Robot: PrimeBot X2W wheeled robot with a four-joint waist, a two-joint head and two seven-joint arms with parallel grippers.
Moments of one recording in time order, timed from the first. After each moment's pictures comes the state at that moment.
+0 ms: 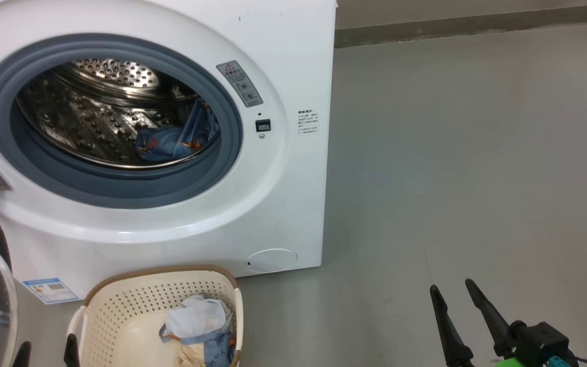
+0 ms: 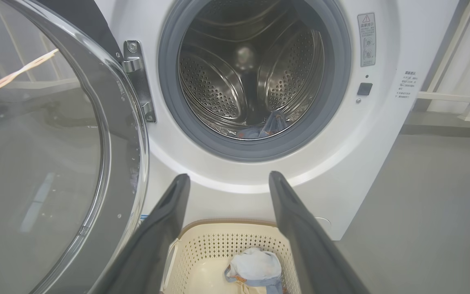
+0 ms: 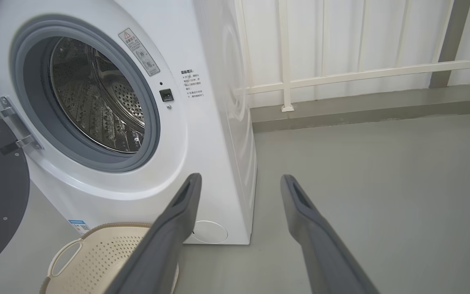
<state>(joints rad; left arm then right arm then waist) 0.28 0.21 0.06 -0.05 -0.35 0.04 -0.26 0.07 -0.05 0.06 0.12 0.22 0.13 -0.26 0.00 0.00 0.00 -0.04</state>
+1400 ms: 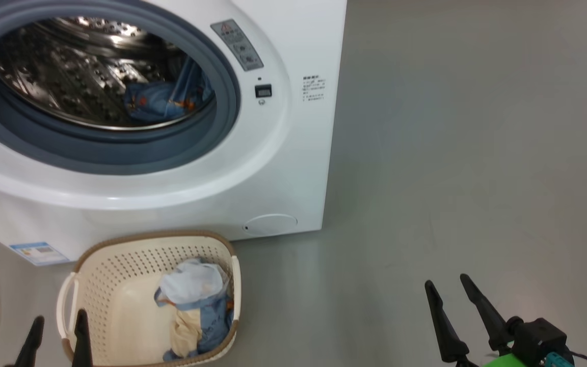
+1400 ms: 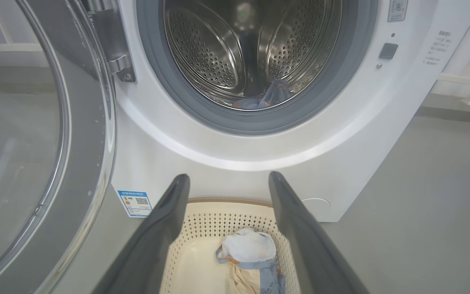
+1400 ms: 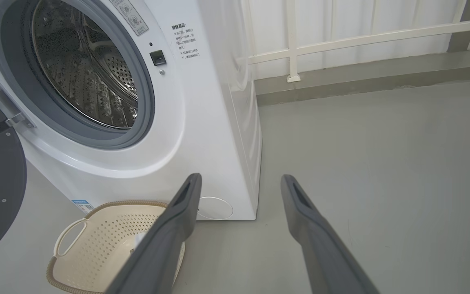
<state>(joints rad) 0.15 0.11 0.14 0.10 -0.27 -0.11 -0.26 0.07 -0.05 0.08 0.11 0.23 0.13 -0.26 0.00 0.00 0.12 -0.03</state>
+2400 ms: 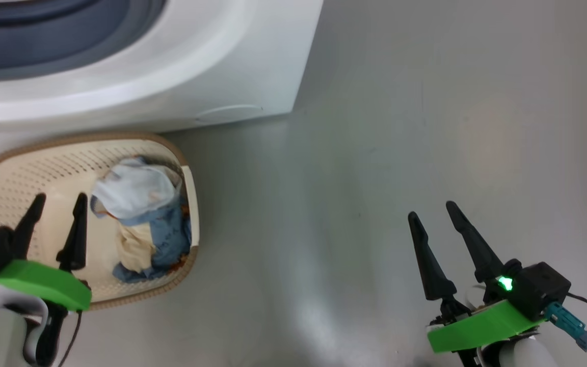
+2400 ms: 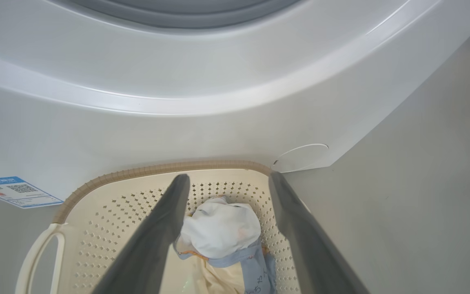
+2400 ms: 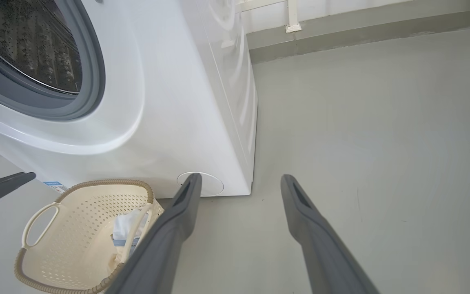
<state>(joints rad) -0.38 0.33 -0.15 0.47 -0.46 -0.13 -0.26 -0.09 -0.05 0.13 0.00 0.25 0.13 -0.26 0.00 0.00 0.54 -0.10</state>
